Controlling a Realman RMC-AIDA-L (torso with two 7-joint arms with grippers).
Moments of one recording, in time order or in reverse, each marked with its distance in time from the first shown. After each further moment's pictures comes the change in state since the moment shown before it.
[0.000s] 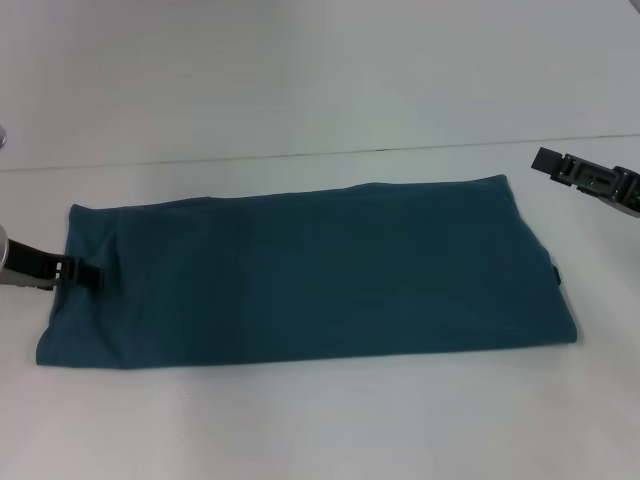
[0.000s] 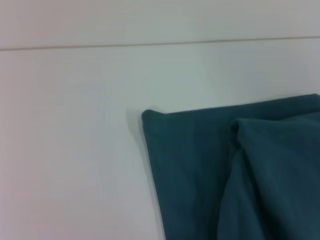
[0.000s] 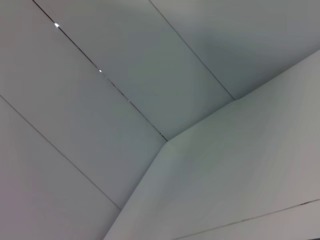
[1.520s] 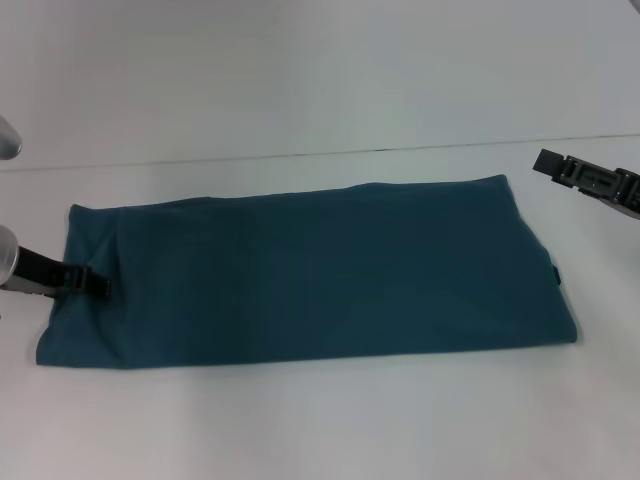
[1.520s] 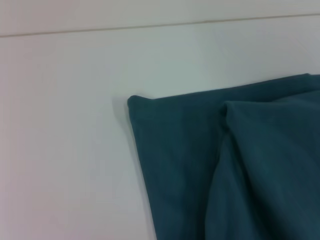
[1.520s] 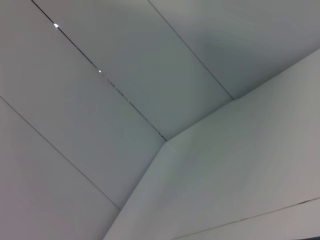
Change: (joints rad) left arm -0.009 0.003 0.047 -0.023 0.000 0.003 -0.011; right arm -0.004 0.000 0.000 0.000 0.001 -0.002 0.000
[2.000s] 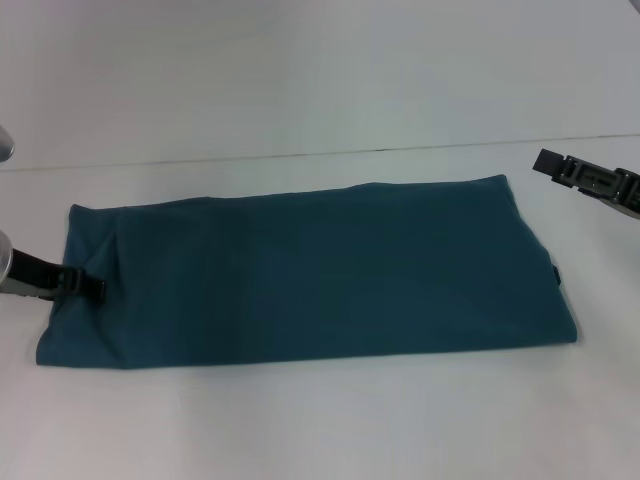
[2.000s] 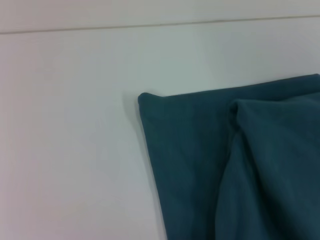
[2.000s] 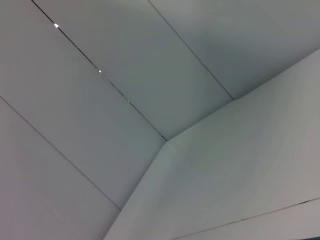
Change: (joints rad) left arm 0.010 0.003 -0.006 0.002 0.000 -0.004 -0.001; right arm 0.000 0.000 0.000 0.000 0.000 -0.001 0.000
